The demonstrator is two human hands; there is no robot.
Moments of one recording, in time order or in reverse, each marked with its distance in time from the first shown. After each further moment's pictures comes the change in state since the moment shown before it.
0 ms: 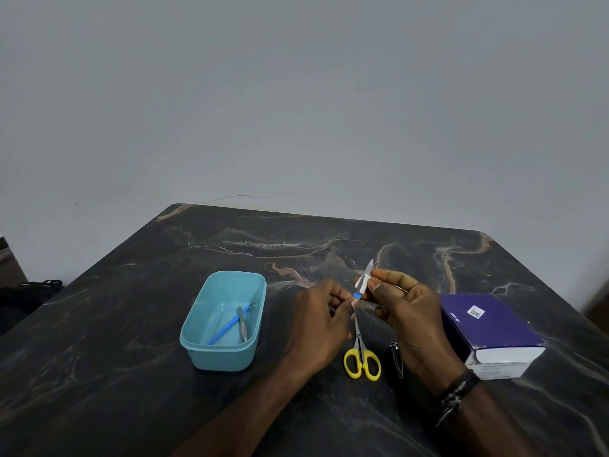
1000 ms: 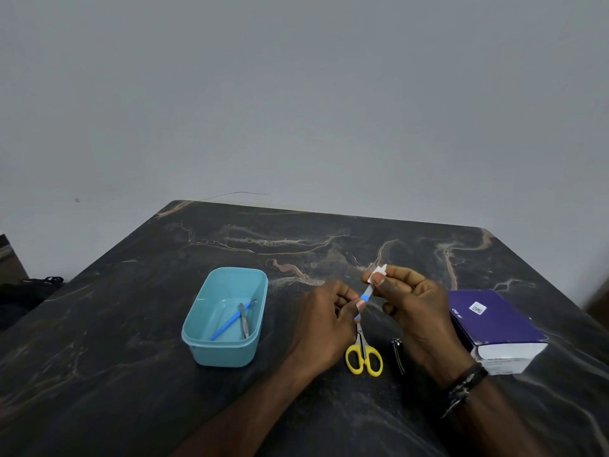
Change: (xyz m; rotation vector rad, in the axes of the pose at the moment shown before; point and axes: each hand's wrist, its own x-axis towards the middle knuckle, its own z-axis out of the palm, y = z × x) left_hand -0.005 0.005 0.002 -0.032 -0.039 -0.039; right_hand 0.003 -0.003 -0.006 0.038 -0.020 0.026
